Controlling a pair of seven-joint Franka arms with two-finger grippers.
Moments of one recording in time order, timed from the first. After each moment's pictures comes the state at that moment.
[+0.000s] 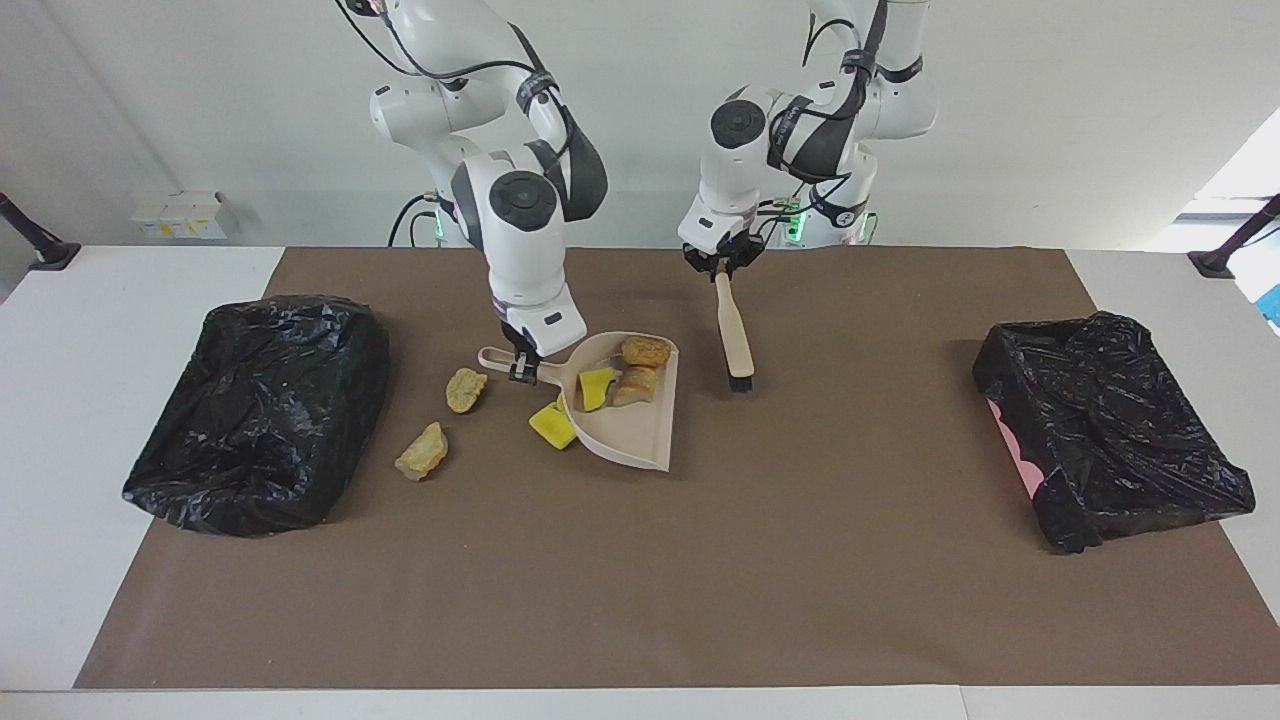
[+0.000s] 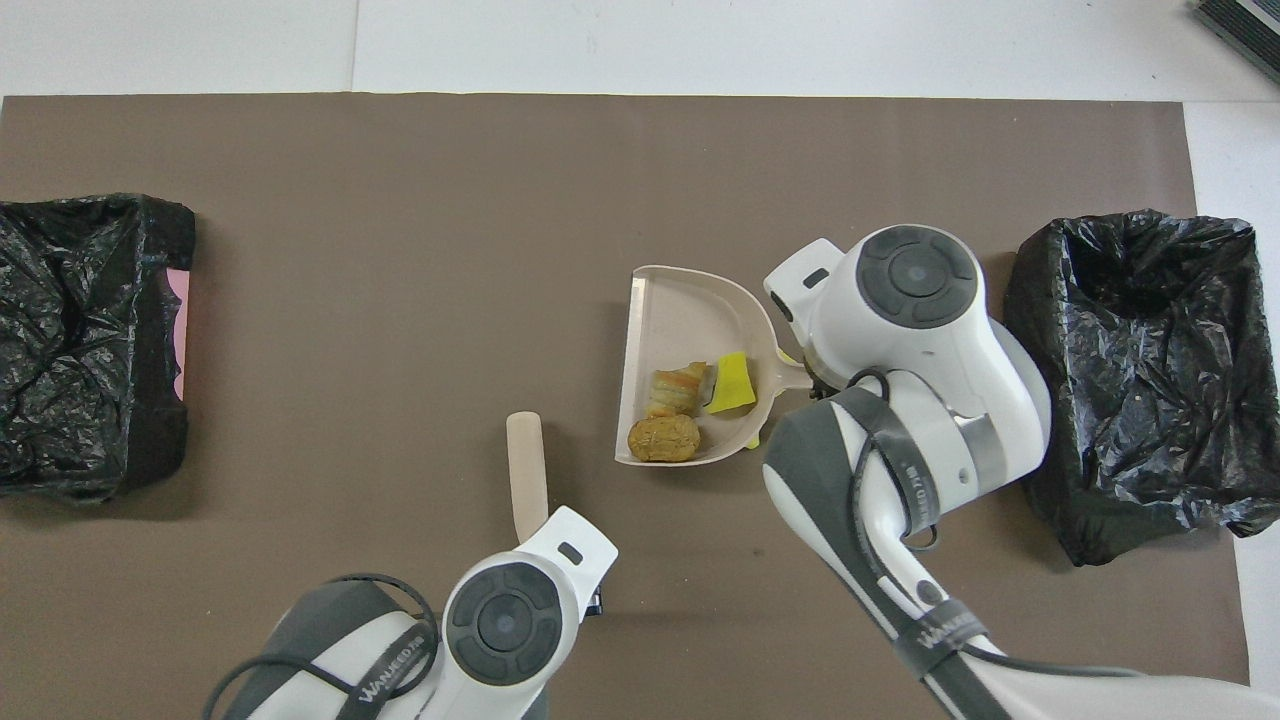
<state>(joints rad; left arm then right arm) -0.07 -0.23 -0.77 -2.39 -0.23 2.06 -0.71 0.37 0.18 -0.04 -1.85 -0.08 1.94 -1.03</state>
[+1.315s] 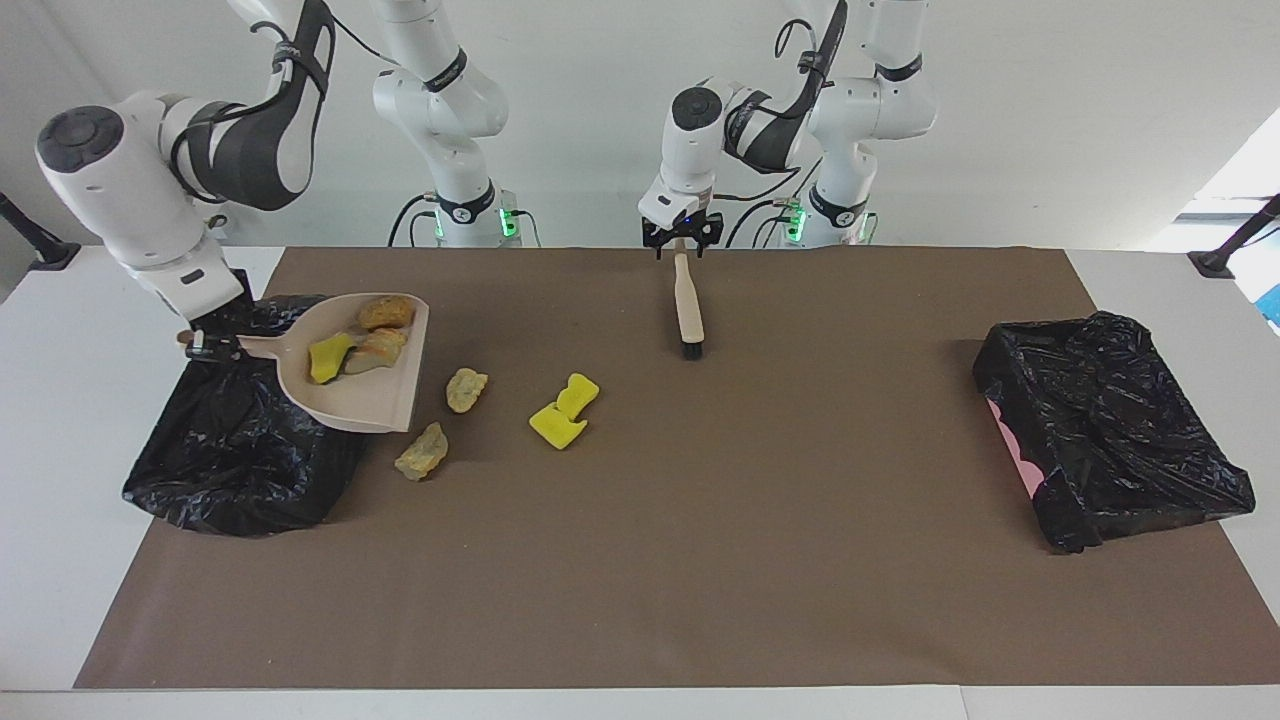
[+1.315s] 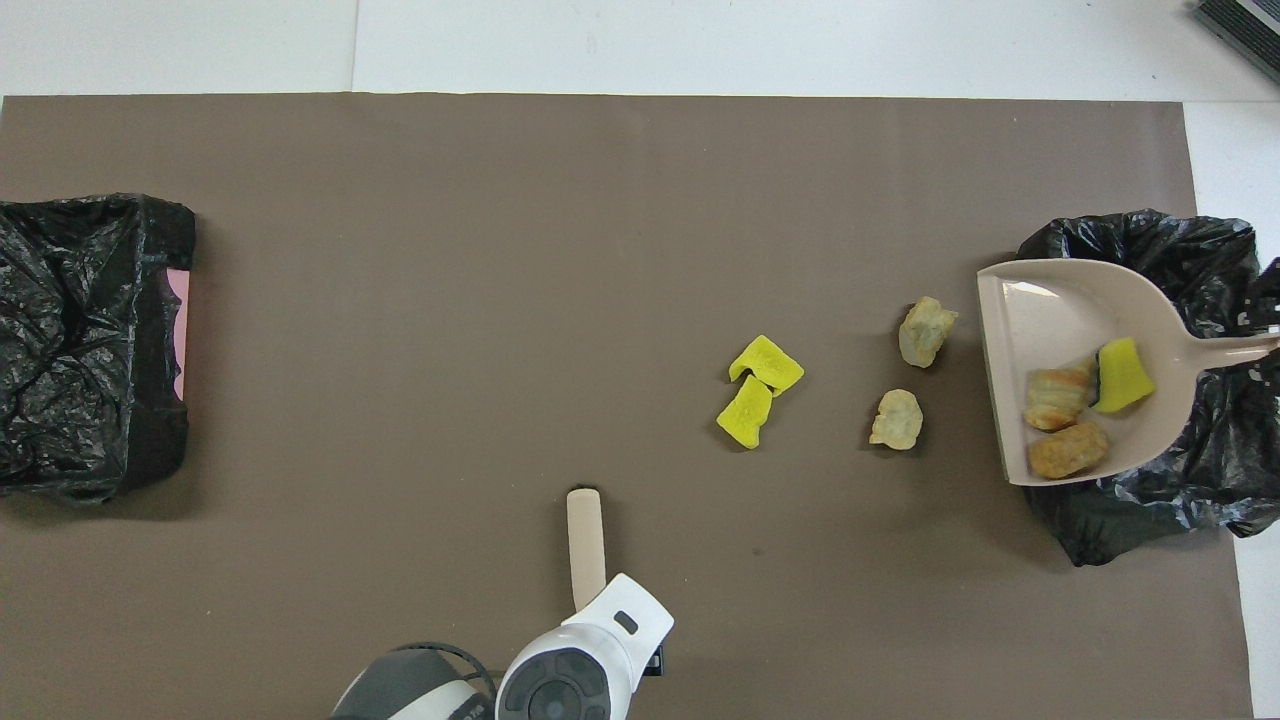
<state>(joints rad) -0.07 -0.24 -0.87 -2.43 -0.39 2.17 -0.68 -0.25 0.10 -0.05 -1.76 -0.15 1.85 -1.84</state>
